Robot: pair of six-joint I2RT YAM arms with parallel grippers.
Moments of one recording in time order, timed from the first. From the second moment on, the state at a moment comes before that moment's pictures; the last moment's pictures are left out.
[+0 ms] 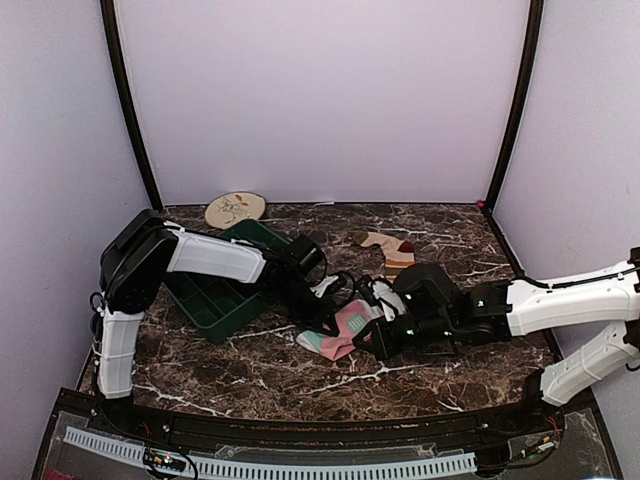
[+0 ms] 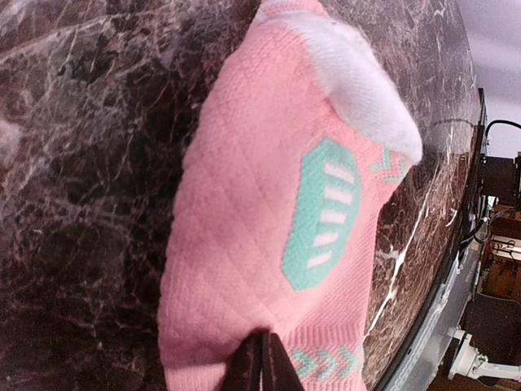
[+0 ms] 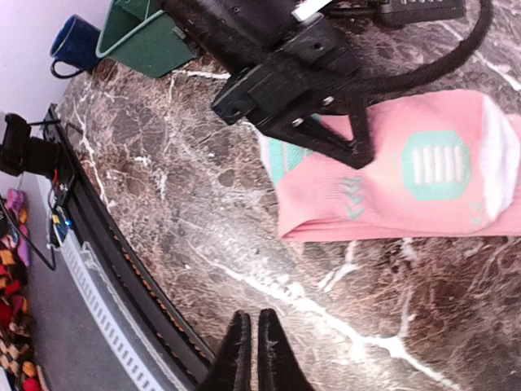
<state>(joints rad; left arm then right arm) -0.84 2.15 1.45 -0.45 0.55 -0.38 1.13 1.32 0.76 -0.19 -0.06 0.60</state>
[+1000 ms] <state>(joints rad) -0.86 1.93 1.25 -0.17 0.47 -0.45 0.87 1.79 0.77 0.36 -0.22 0.97</state>
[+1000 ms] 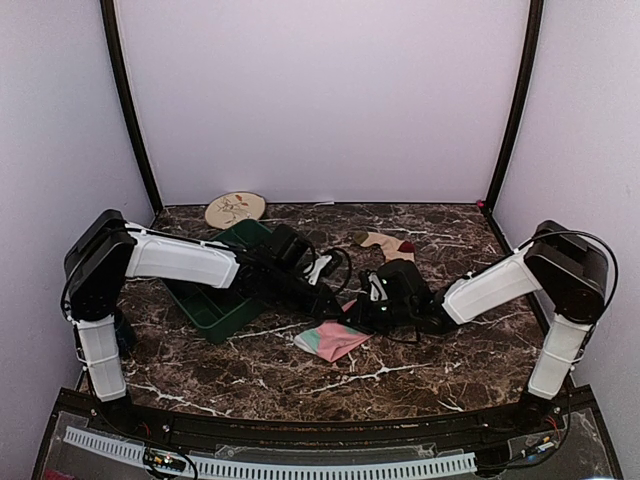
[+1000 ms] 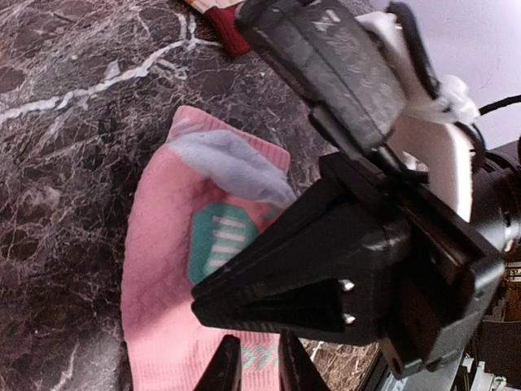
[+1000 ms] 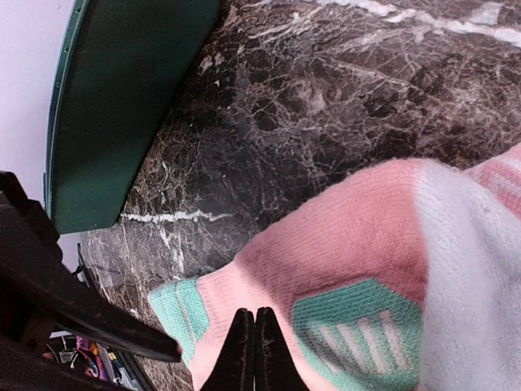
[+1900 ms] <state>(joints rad) -0.95 1.96 1.10 -0.08 0.50 -0.43 0.81 1.88 0.75 0.49 -0.32 1.02</state>
